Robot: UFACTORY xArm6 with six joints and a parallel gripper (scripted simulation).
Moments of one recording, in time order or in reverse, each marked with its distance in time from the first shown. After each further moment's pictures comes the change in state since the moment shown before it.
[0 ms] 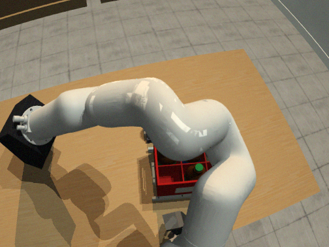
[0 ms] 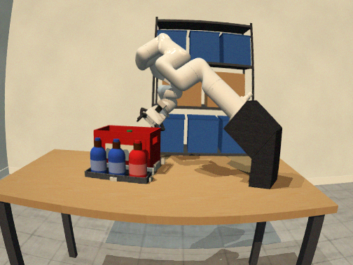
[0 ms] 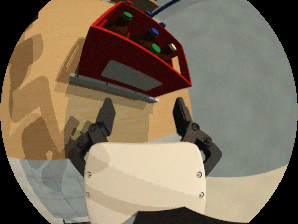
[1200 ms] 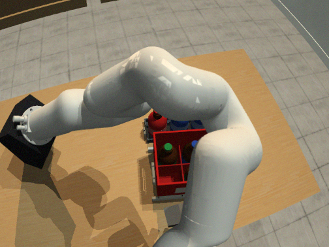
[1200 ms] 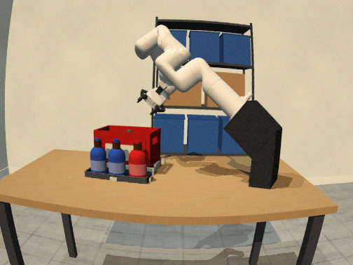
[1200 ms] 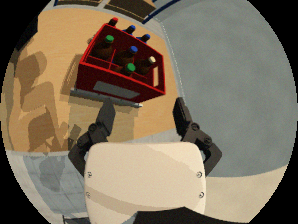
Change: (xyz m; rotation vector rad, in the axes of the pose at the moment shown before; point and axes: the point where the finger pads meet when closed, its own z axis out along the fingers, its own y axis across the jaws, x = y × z) arm 0.064 0.064 -0.037 0.000 0.001 0.001
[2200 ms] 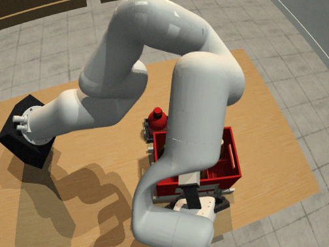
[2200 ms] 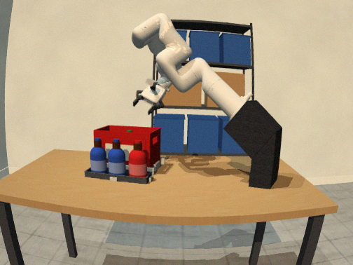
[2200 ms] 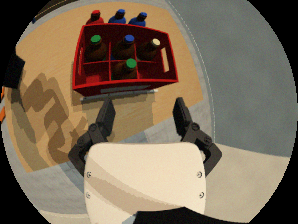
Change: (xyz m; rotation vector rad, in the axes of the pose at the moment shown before) arm 0.012 0.004 0.039 0.050 -0.326 0.300
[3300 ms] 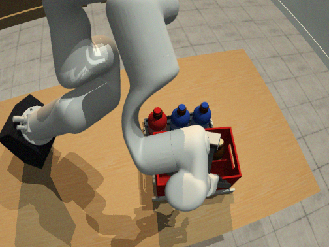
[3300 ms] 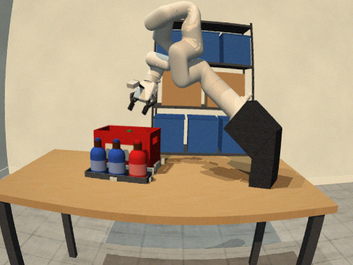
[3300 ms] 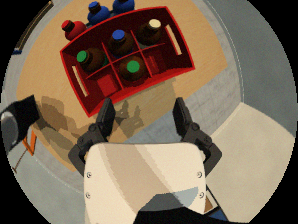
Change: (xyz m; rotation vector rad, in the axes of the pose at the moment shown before) arm 0.028 -0.001 0.042 0.068 -0.409 0.373
